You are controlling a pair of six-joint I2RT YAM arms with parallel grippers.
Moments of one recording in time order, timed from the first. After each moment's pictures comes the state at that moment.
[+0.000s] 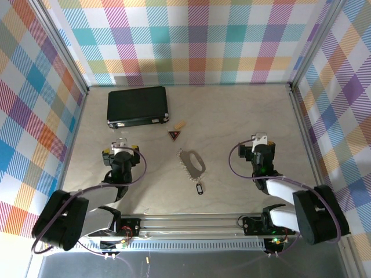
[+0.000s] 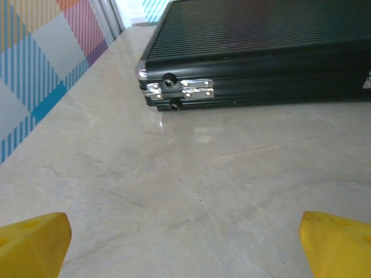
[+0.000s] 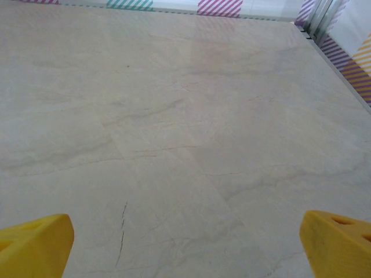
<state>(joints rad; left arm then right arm) -0.31 1.20 0.18 0.62 -0.60 -0.06 0.24 1.23 0.24 0.58 0.33 0.02</state>
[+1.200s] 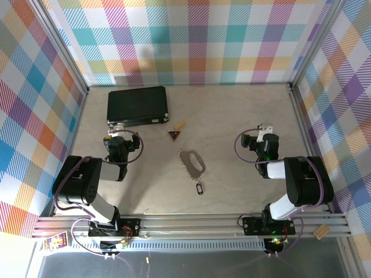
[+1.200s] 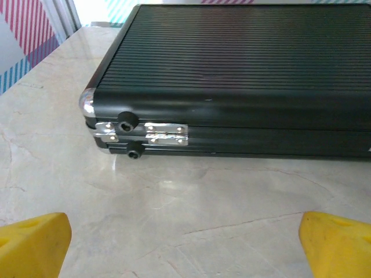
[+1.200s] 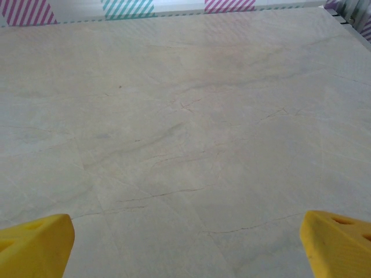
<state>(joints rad) -0.10 1.58 0.38 0.85 -0.28 -0.10 0.04 1.54 0.38 0.77 0.05 0.05</state>
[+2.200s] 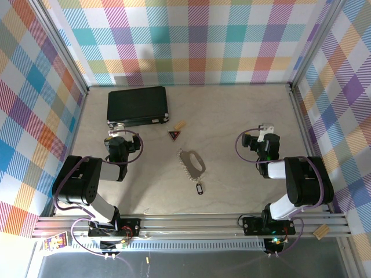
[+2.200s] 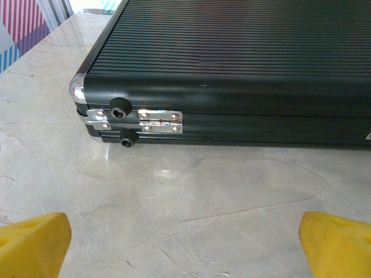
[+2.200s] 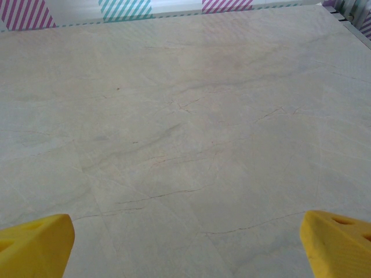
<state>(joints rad) -0.10 1.58 0.38 0.83 -0.27 -0.11 0.03 1.54 0.38 0.77 0.04 0.07</state>
